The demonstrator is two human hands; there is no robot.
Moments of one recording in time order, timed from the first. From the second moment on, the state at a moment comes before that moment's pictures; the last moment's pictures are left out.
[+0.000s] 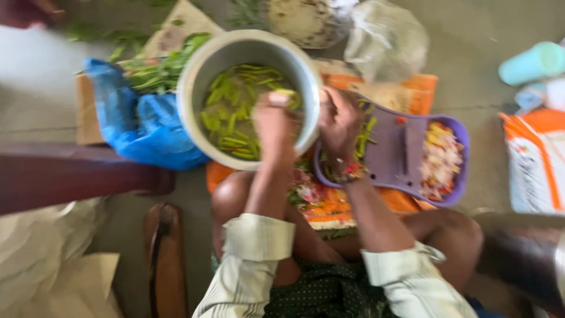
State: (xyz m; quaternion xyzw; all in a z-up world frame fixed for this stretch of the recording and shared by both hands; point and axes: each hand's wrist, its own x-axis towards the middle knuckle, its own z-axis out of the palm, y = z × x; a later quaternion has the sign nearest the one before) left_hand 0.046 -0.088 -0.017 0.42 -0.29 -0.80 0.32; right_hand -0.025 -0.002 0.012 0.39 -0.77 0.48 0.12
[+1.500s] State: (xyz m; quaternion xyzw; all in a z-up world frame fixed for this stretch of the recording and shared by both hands) left_hand 0.029 -0.003 0.001 0.15 -0.90 -0.39 0.13; right_hand -0.076 0.144 0.035 0.48 -0.81 0.34 -0.01
